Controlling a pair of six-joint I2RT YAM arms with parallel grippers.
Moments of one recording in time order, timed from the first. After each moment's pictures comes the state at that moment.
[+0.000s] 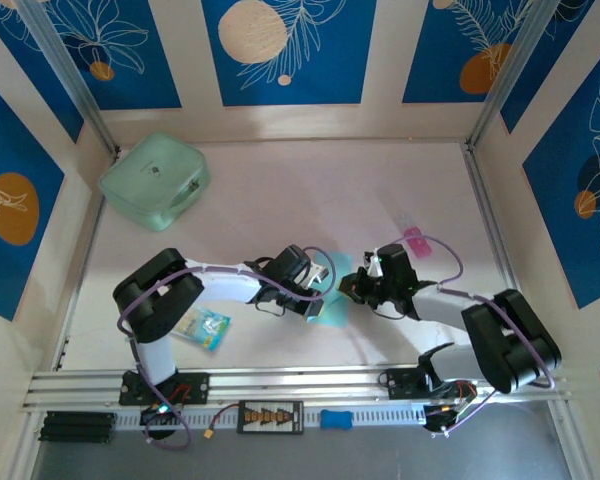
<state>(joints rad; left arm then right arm) -0.91 1.81 0.89 -0.07 0.45 -0.46 0.40 1.34 0.34 0.17 -0.56 0.98</state>
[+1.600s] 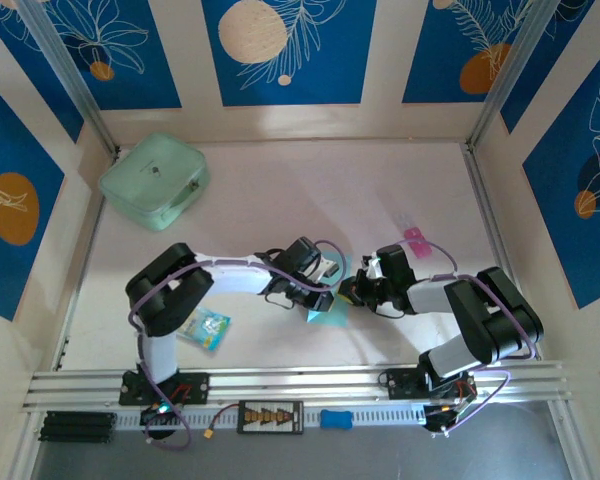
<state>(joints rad) -0.91 1.89 1.03 -0.16 0.52 -0.47 0.36 1.48 0.34 0.26 -0.65 0.97</state>
